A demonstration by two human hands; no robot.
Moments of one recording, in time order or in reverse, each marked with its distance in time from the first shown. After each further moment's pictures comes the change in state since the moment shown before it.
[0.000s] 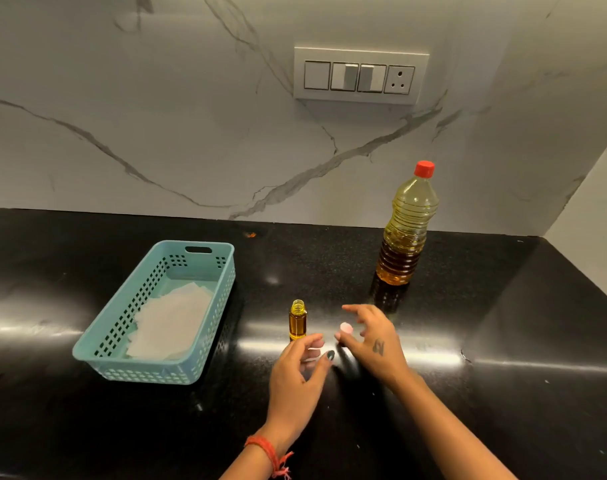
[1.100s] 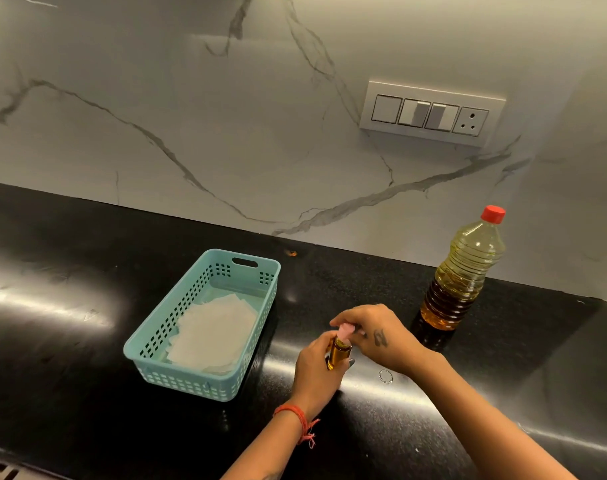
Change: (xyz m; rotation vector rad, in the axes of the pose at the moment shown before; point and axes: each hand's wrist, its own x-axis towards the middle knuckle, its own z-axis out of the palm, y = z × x) left_hand 0.074 -0.038 -0.017 0.123 -0.032 -0.050; right_hand 0.064 -0.107 -0.010 -0.269 -0.420 -0.257
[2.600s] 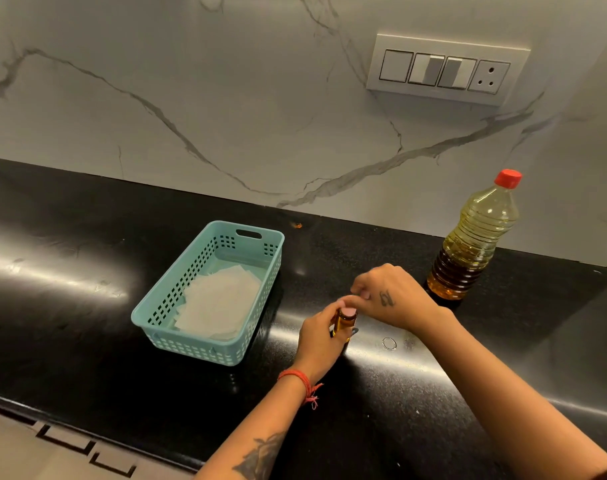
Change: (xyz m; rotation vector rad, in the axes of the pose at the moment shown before) left_hand -0.005 0.007 -0.003 0.022 -0.007 0.061; right_hand 0.005 0.009 -0.013 -0.306 -0.029 -0.020
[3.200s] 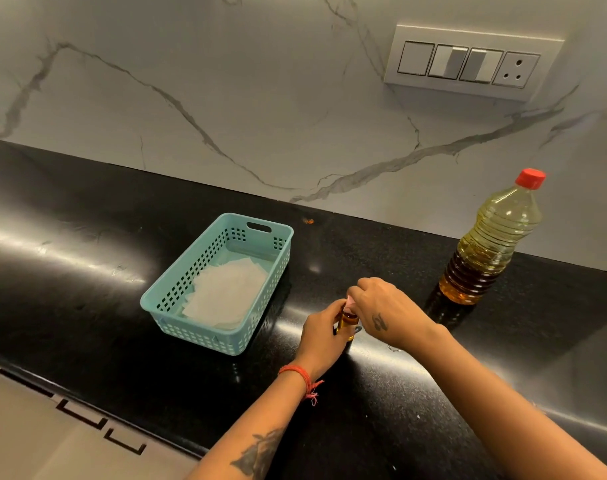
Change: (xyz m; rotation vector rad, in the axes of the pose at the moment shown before) left_hand 0.001 -0.003 0.005 0.064 -0.007 -0.048; right_hand -0.005 -0.004 0.024 -0.122 -0.023 -0.170
